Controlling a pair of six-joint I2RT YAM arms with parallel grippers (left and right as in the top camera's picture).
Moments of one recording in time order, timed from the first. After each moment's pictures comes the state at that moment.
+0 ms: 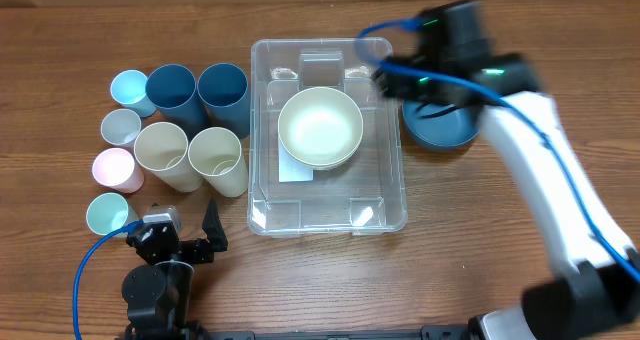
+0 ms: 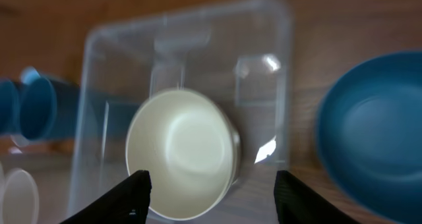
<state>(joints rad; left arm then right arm) 0.09 0.02 0.10 -0.34 0.07 -0.15 0.21 1.64 1.66 -0.91 -0.25 0.37</state>
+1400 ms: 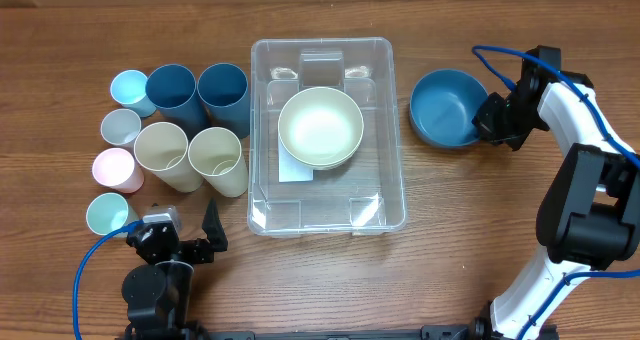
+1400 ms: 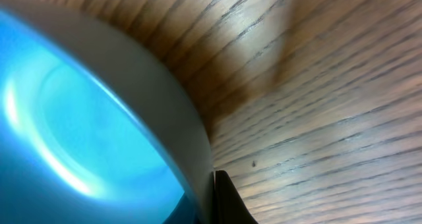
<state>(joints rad) 0.09 0.02 0.10 -0.34 0.07 -0.15 -0.22 2.04 1.48 -0.89 -0.25 0.45</state>
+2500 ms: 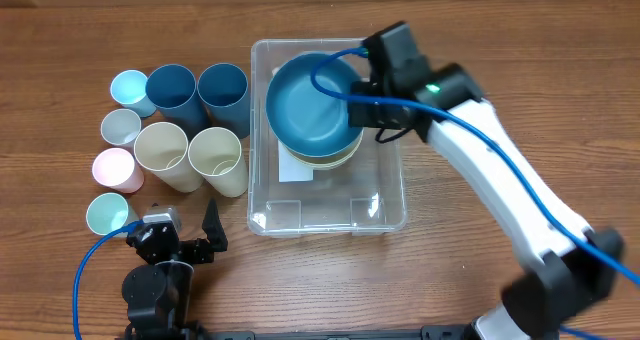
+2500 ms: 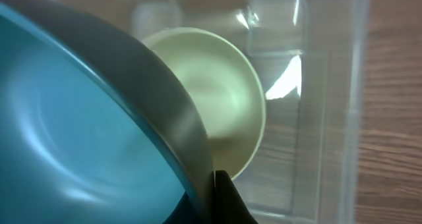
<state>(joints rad) 0.09 0.02 0.10 -0.34 0.07 -0.15 0.48 1.76 1.65 -0.99 -0.05 0.50</state>
